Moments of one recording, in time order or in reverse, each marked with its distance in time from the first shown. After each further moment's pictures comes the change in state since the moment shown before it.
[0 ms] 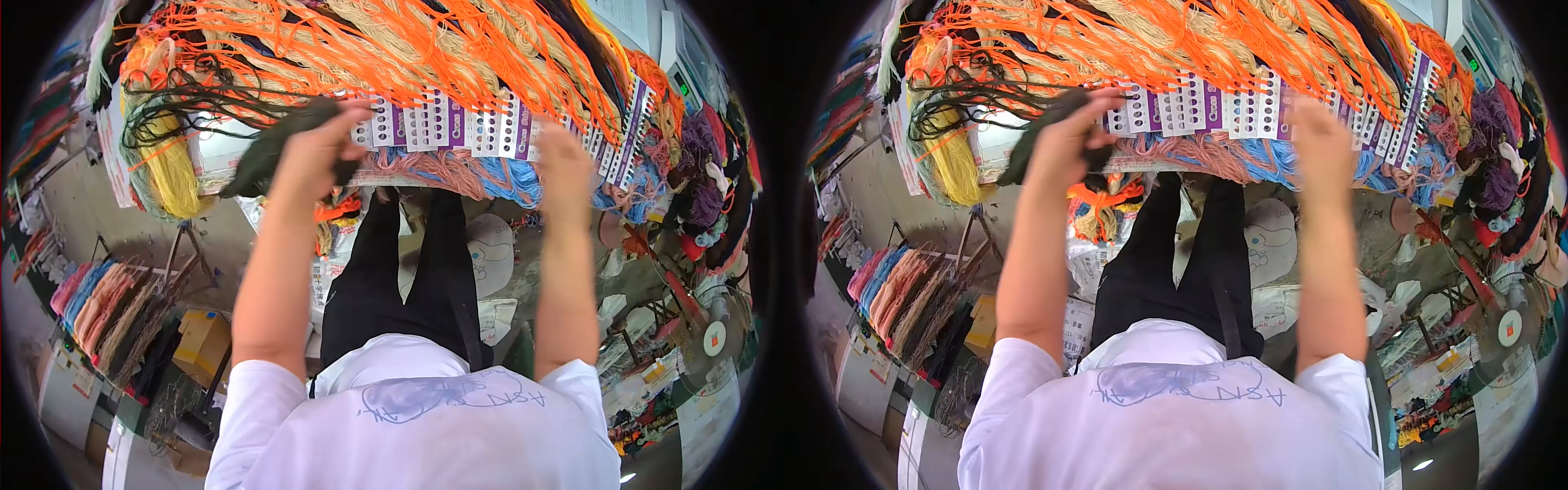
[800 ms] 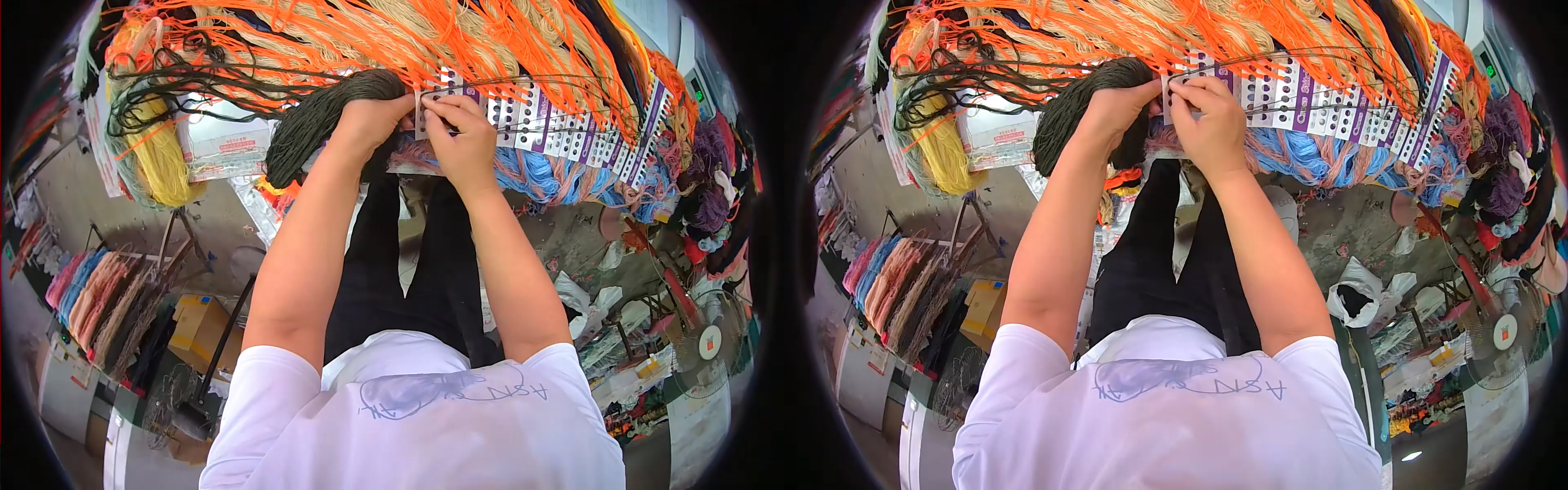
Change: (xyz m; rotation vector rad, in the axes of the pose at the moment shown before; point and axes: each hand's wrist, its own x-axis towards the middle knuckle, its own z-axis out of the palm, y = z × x) left_hand 0.051 -0.047 0.028 0.347 0.032 -0.033; right_hand -0.014 0.047 0.131 -0.223 -0.103 -0.490
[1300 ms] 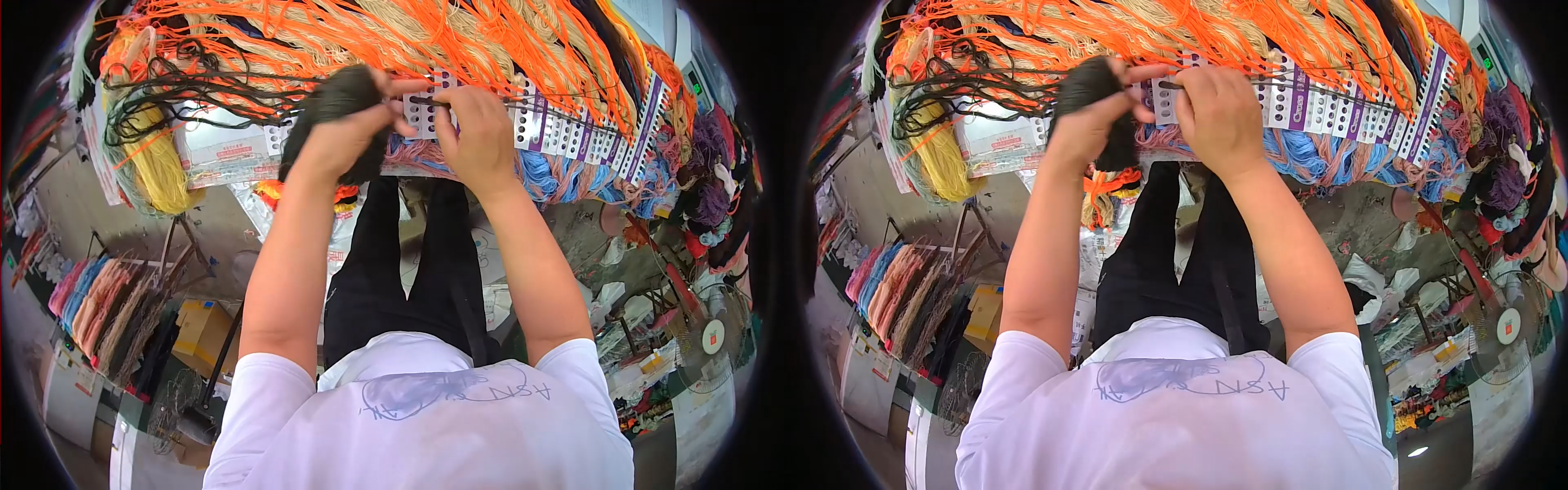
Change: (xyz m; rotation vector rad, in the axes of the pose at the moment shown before) left_hand -0.023 0.018 -0.021 -0.393 -0.372 0.307; right_hand 0.023 -0.012 -0.029 -0.422 -0.077 -0.455
